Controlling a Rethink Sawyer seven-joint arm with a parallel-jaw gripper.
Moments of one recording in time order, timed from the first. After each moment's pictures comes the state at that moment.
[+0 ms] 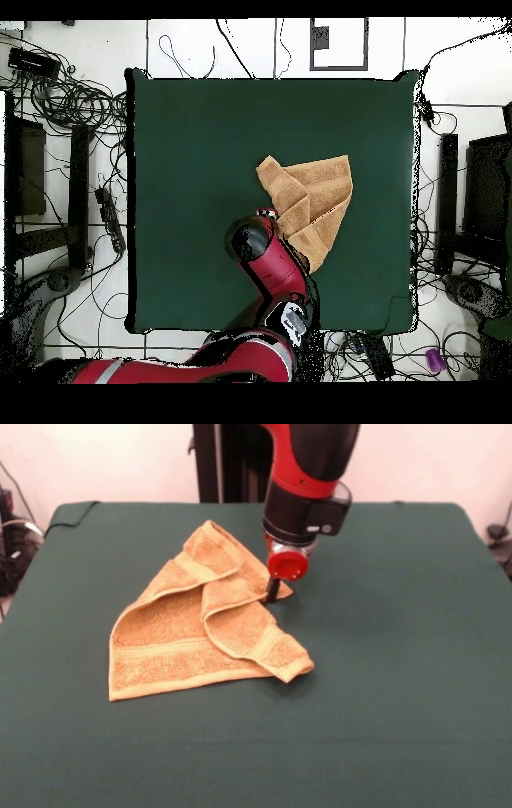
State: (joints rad) arm 0.15 -0.33 -0.29 1.89 0.94 0.07 2.43
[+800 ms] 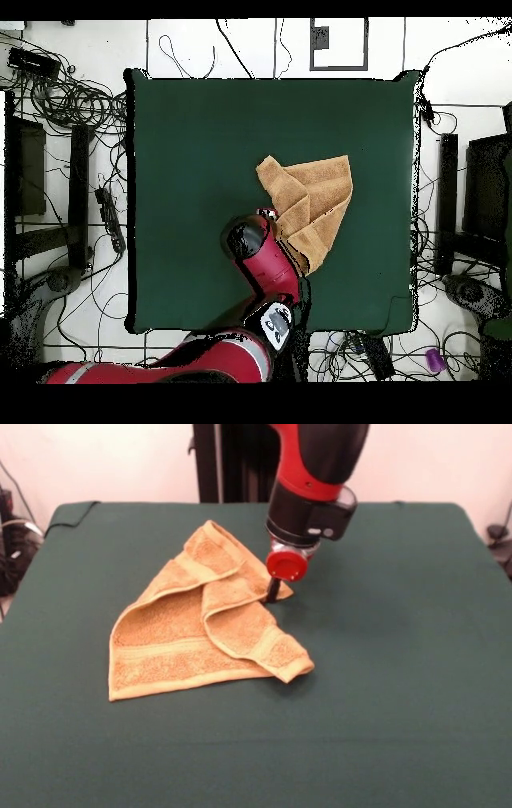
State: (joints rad) arm 0.22 -0.28 -0.36 1.86 1.01 0.11 2.52
